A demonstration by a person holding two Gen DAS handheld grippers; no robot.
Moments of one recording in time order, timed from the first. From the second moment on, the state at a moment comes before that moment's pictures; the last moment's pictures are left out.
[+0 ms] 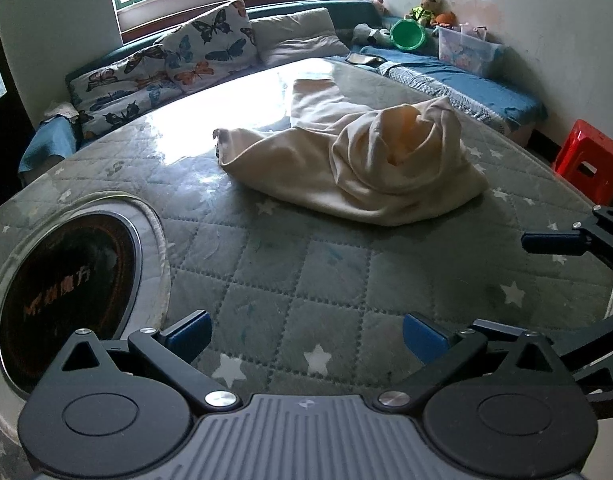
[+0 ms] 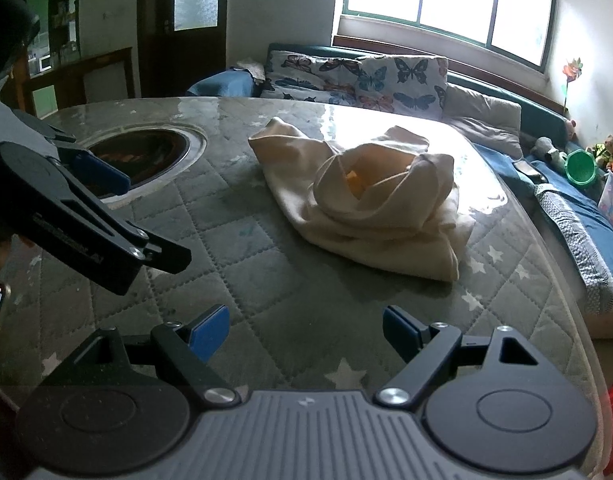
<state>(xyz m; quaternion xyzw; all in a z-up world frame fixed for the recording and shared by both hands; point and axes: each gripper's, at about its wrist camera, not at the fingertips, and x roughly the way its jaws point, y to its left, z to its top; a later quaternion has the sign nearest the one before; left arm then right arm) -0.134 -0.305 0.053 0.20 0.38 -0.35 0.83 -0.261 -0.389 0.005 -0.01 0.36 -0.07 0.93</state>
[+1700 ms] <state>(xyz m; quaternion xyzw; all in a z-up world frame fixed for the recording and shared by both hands) -0.050 -0.308 0.051 0.19 0.39 -0.31 0.85 -0.158 -0.461 0.021 0.07 0.34 -0.04 0.94</state>
